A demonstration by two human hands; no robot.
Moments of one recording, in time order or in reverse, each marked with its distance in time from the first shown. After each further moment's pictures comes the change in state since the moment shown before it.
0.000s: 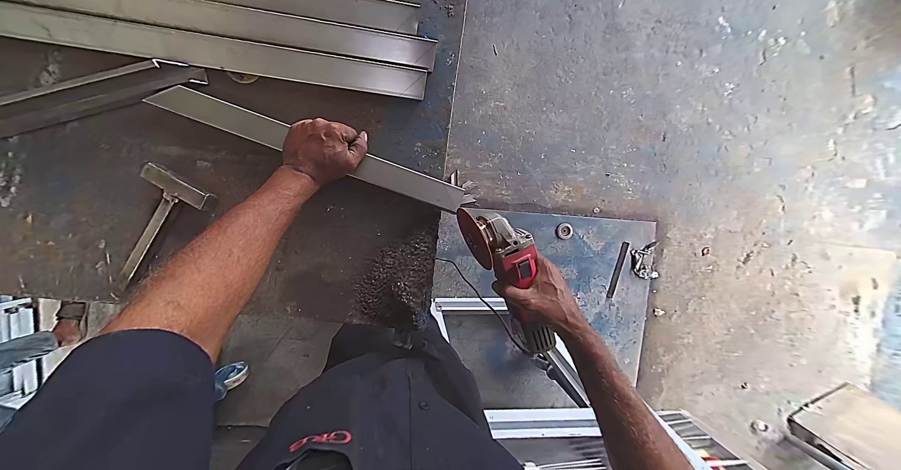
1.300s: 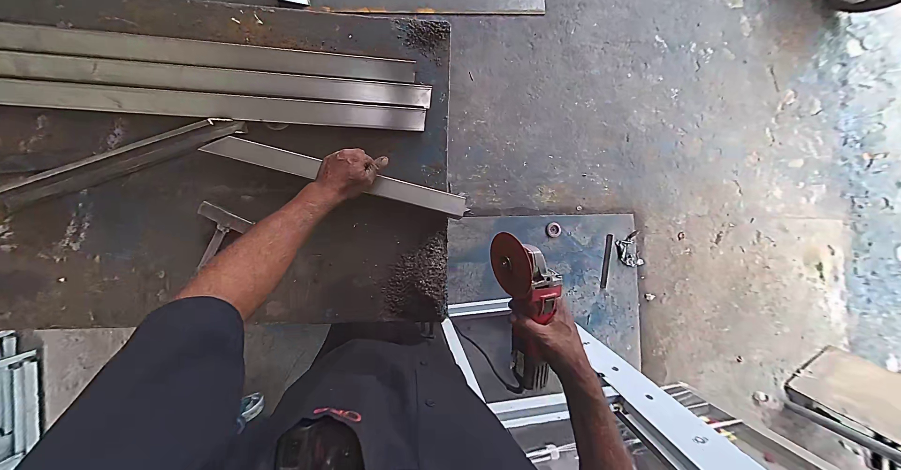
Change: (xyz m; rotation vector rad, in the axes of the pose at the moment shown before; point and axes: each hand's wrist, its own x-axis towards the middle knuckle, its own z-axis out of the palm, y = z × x) left_hand 0.011 -0.015 -0.018 -0.178 -0.244 0.061; right_hand -0.105 -0.024 0.036 0.279 0.307 0.218
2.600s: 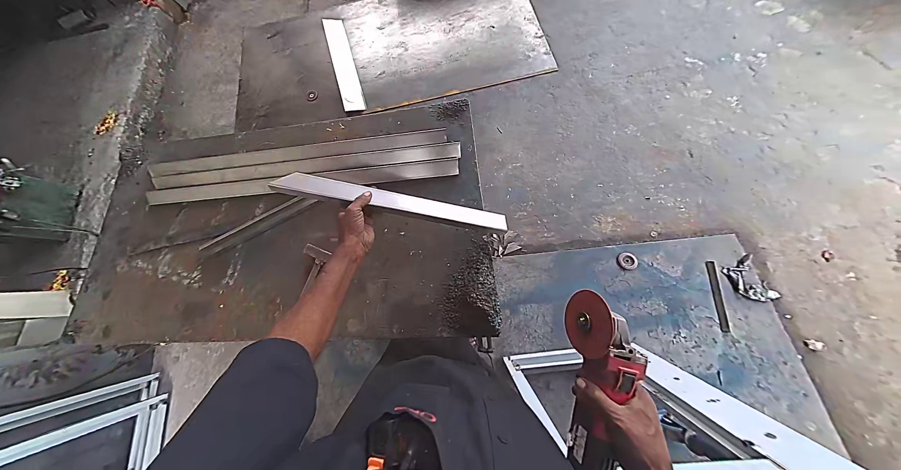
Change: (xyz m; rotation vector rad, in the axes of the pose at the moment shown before) left_hand -0.090 0.012 -0.060 -1.769 0.814 -0.461; right_hand -0.106 0.057 0.033 0.276 0.222 0.076
